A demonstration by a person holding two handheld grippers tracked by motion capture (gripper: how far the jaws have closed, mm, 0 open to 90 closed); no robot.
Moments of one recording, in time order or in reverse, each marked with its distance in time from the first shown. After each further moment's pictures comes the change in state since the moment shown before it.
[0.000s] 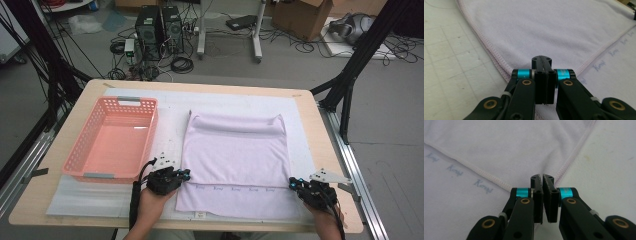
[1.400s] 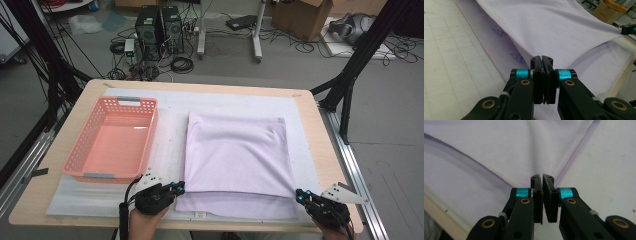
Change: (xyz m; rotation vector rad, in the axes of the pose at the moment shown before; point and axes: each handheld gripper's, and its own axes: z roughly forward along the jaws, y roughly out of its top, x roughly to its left) left arm -0.031 -0.028 -0.048 -0.093 -0.037 -0.069; right arm 0.021 -0.021 -0.047 -0.058 0.026 -0.027
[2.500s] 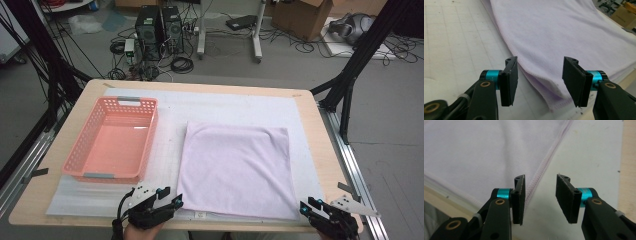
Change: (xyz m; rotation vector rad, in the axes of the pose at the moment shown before) left arm -0.003 -0.014 -0.009 -0.006 0.135 -0.030; right arm -0.003 -0.021 -0.005 0.039 -0.051 0.126
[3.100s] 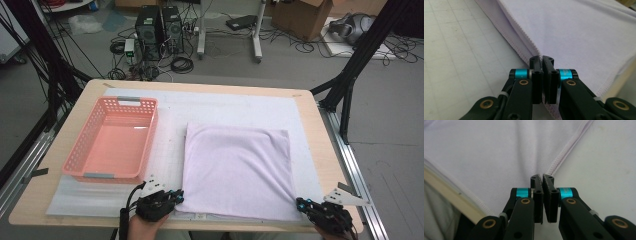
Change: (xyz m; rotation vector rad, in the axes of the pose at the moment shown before) left arm 0.001 0.003 0.010 0.114 -0.092 0.037; right arm 0.000 0.011 0.001 0.048 0.118 -0.031
